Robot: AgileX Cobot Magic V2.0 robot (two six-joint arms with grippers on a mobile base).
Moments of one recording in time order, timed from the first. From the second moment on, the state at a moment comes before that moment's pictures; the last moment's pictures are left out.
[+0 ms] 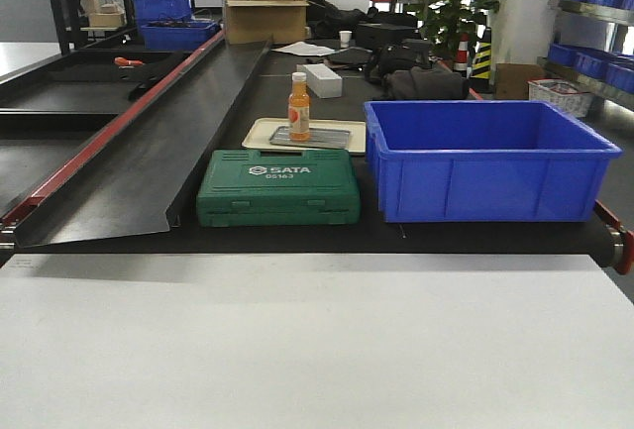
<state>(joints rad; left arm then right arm) 0.02 0.64 -0.52 -0.36 0.21 0.38 -0.07 0.53 -0.50 0.32 0.23 -0.36</state>
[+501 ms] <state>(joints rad) 0.02 0.64 -0.52 -0.36 0.21 0.38 -0.07 0.53 -0.50 0.32 0.23 -0.36</state>
